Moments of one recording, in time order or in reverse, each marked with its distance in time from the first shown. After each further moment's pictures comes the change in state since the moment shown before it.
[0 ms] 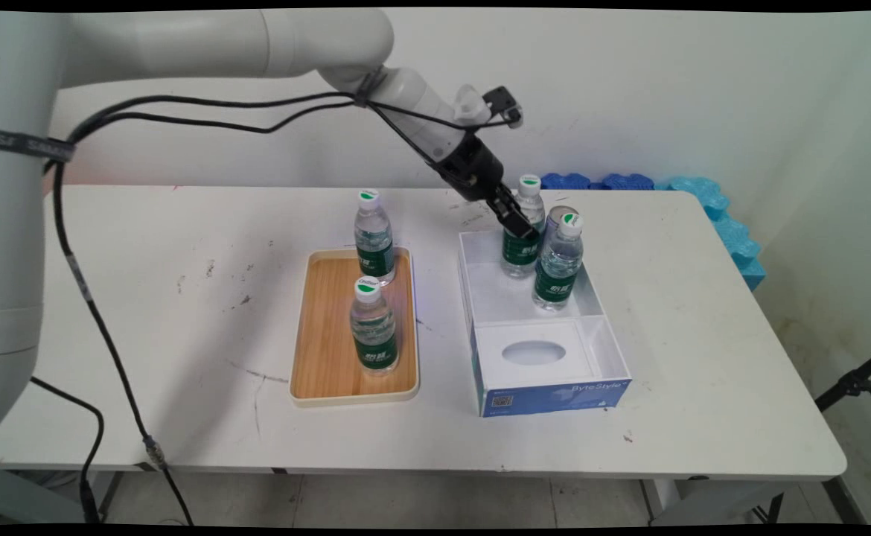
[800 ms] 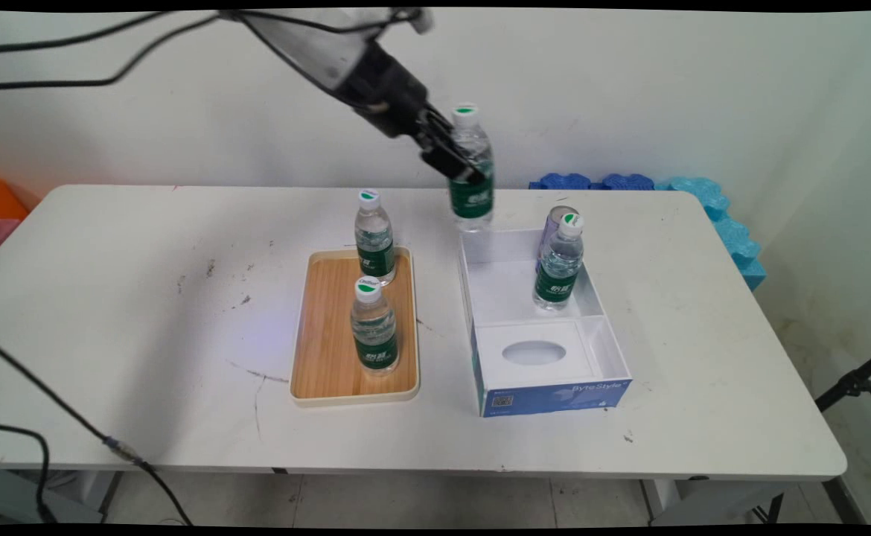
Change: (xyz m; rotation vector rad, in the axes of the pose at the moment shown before) arm -0.020 0.032 -0.167 -0.023 0.084 0.050
